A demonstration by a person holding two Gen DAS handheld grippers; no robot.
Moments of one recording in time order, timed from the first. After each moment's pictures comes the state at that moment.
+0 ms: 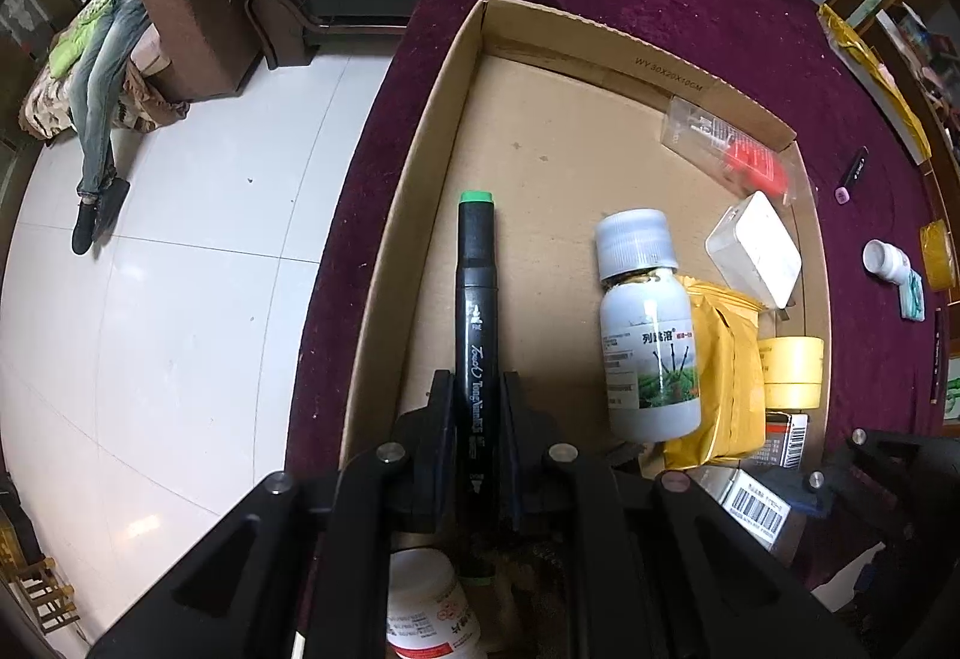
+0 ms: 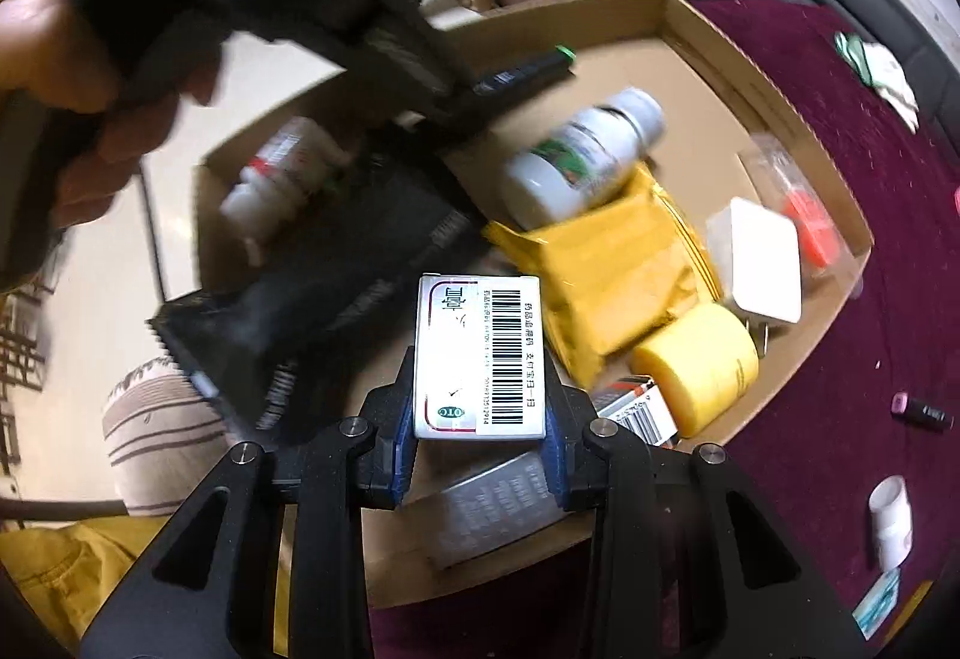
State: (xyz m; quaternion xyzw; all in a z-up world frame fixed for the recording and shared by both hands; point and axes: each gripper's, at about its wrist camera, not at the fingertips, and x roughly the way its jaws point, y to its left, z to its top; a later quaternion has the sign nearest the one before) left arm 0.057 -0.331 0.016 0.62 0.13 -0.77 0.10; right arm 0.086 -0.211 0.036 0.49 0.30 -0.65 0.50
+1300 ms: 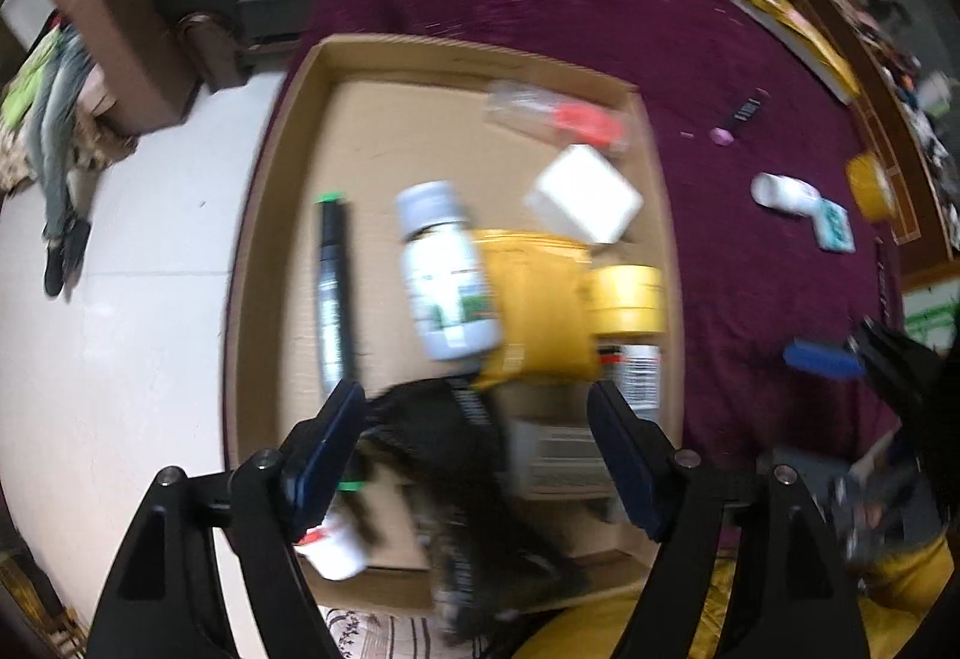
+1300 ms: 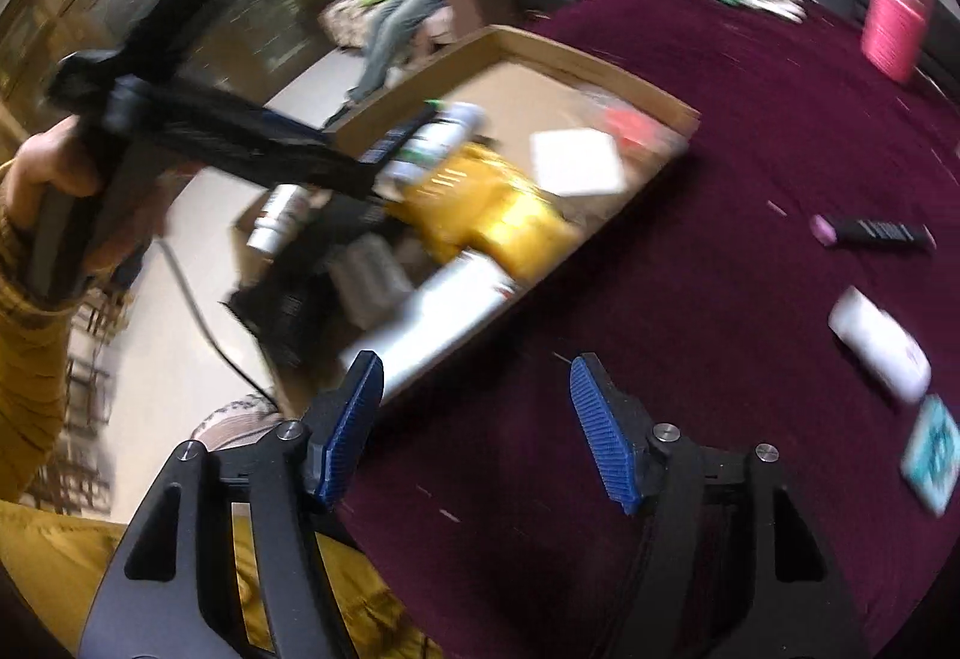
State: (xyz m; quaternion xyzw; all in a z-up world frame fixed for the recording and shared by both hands) left arm 0.063 -0.258 0.069 0.63 0.10 -0.77 0.02; right arm 0.054 -0.075 0.071 0.50 0.13 -0.71 0.47
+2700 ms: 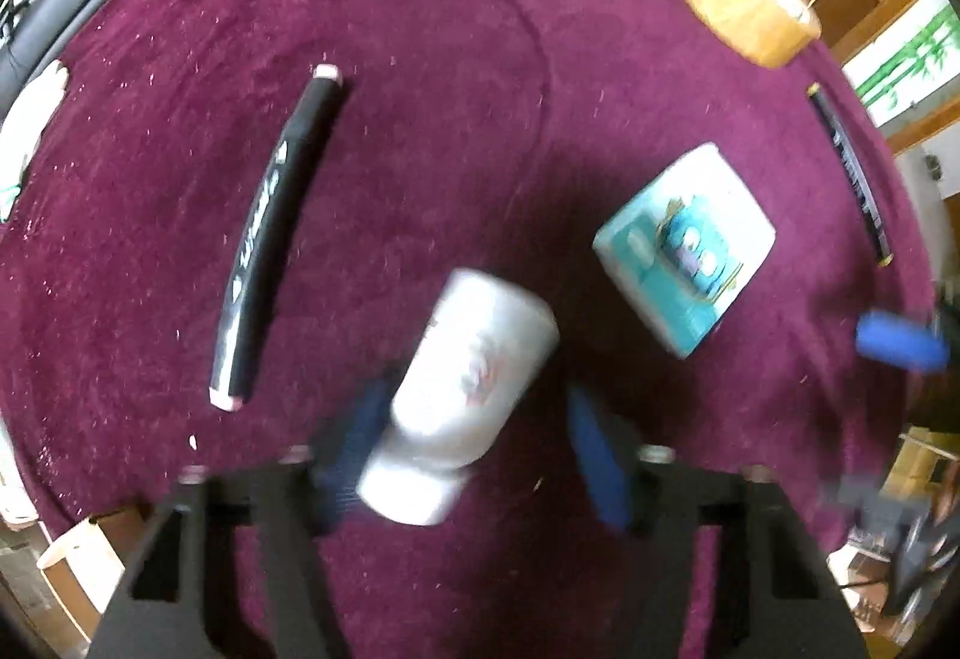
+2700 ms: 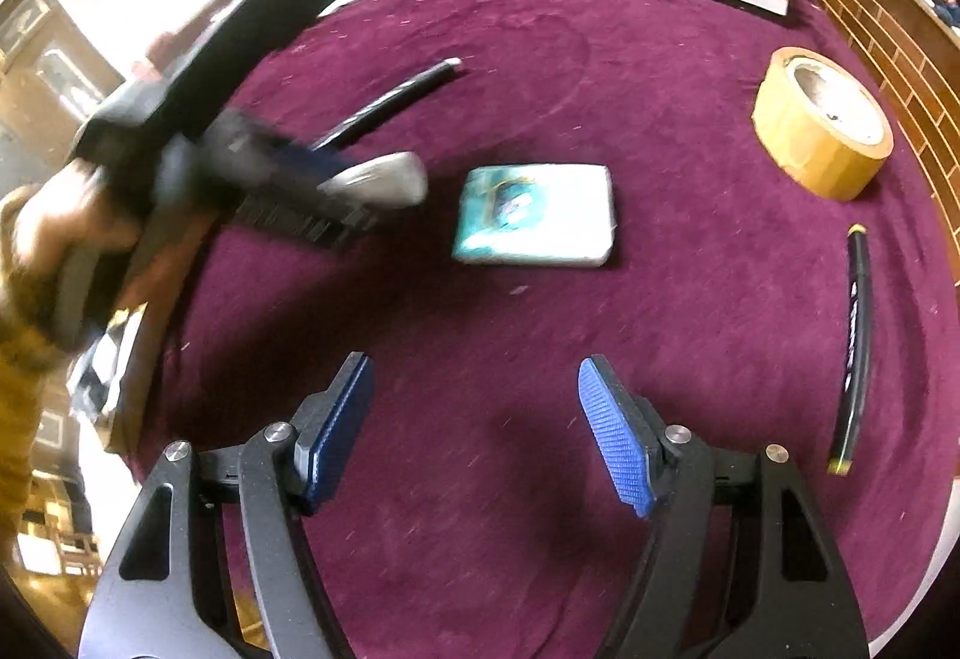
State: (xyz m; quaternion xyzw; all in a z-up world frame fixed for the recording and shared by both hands) left arm -0.130 0.038 -0.003 0.65 -0.14 -0.73 -0.18; right arm -0.032 0.164 0.046 0.54 -0.01 -0.81 0.22
